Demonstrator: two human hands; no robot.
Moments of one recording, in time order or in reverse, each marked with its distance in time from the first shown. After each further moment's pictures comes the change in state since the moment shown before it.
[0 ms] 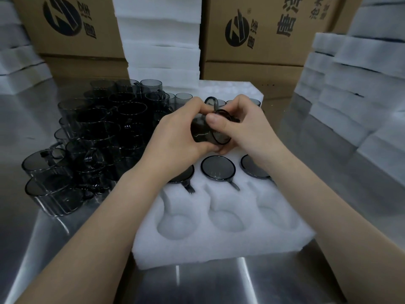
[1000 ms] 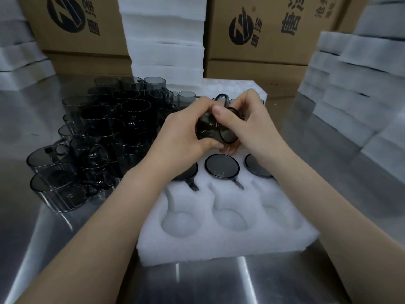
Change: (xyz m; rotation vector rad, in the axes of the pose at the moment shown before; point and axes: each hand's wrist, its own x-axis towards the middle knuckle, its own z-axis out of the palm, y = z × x) left_hand -0.001 0.002 -0.001 -0.085 -0.043 0.021; right_hand -0.001 0.000 0.003 -0.062 0.033 -0.020
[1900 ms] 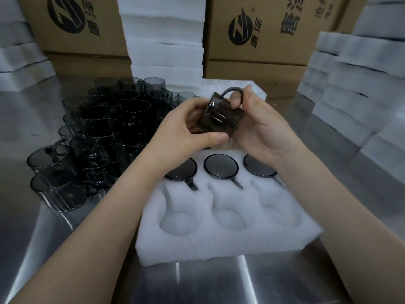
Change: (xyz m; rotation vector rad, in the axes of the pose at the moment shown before) left_hand 0.004 -0.007 0.000 -0.405 -0.062 -0.126; right_hand 0.004 -0.007 -0.007 0.574 -0.263 0.082
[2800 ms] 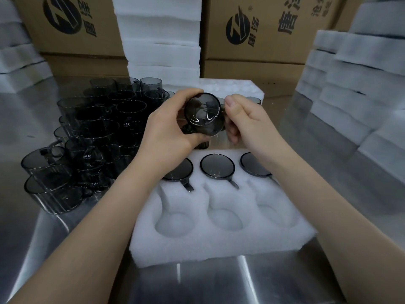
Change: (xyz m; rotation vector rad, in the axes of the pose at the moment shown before) left_hand -0.001 0.001 -0.001 0.331 0.210 0.131; right_hand -0.003 0.006 0.002 -0.621 0.176 -0.173
